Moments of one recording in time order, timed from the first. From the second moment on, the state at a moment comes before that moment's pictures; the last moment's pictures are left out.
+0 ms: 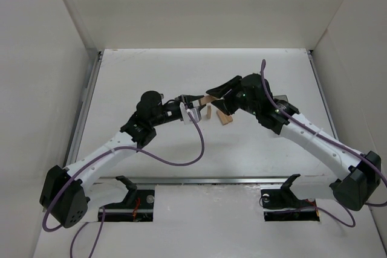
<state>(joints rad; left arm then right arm) -0.65 1.10 0.75 0.29 0.57 0.69 0.69 1.25 1.13 -0.33 0.04 1.49</state>
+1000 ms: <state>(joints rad) -0.67 0.99 0.66 0.20 0.43 0.72 0.69 1.35 1.27 -0.49 0.10 1.51</state>
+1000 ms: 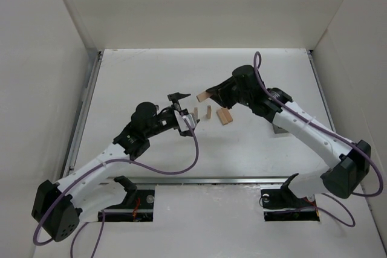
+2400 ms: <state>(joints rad) -0.67 0.64 0.37 0.19 -0.09 0.29 0.67 1.81 1.51 -0.80 0.09 1.82</state>
